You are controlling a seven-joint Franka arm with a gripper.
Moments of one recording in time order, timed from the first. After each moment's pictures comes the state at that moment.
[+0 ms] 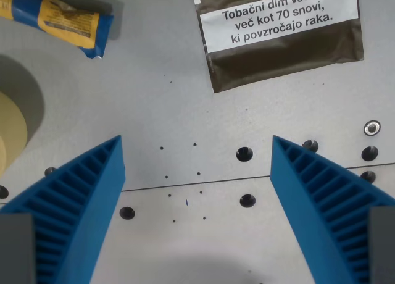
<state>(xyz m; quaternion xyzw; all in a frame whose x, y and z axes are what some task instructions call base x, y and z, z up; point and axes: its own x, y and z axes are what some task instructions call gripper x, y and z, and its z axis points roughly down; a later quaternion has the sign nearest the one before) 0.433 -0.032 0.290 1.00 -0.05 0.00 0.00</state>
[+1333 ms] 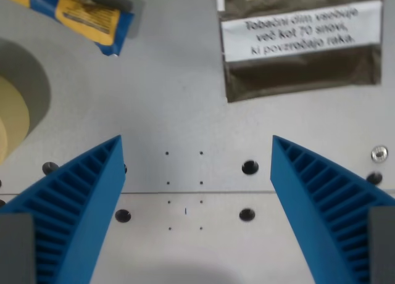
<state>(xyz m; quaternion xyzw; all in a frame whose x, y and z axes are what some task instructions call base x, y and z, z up) 0.441 -0.013 0.275 1.00 0.02 -0.01 0.00</state>
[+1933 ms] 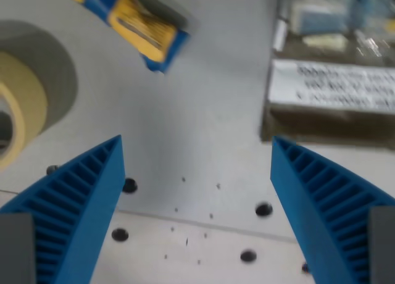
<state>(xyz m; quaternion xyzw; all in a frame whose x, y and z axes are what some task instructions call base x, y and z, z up) 0.455 0.028 0.244 0.99 0.13 0.00 0.00</state>
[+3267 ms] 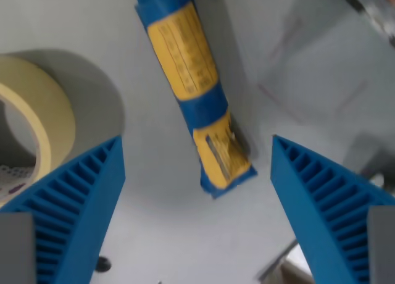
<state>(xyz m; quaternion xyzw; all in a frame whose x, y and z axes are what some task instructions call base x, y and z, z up) 0.499 0.098 0.184 0.93 0.37 0.01 -0.01</state>
